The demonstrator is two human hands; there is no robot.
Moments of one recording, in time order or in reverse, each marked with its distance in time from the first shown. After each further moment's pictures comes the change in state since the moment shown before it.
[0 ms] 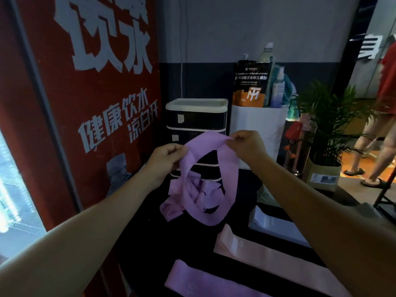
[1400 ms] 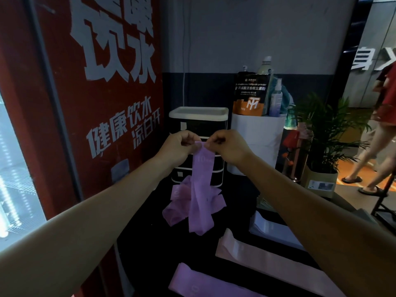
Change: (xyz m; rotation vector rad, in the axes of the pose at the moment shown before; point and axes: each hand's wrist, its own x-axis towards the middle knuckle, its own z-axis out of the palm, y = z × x) left_hand -0.002 0.052 0.013 0.307 -0.053 0.190; right_hand -0.020 -0.049 0.015 -0.058 -0.235 -0.234
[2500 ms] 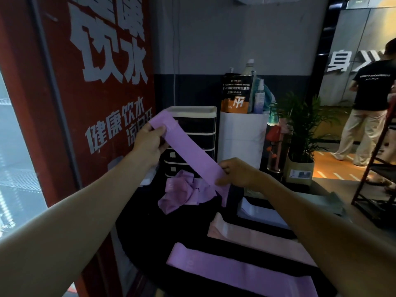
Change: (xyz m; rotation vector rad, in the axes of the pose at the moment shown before) left_hand -0.025 0.021 -0.022 -0.728 0.358 -0.247; right_hand -0.075 0.031 -0.022 -0.127 -0.339 0.226
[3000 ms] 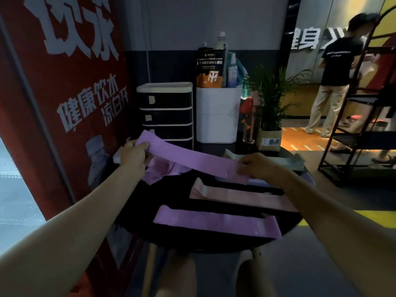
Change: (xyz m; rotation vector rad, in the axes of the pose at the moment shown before) left_hand -0.050 -0.074 -0.036 0.149 0.144 -0.157; right_hand -0.105 0.072 -0.003 0.106 0.199 0.304
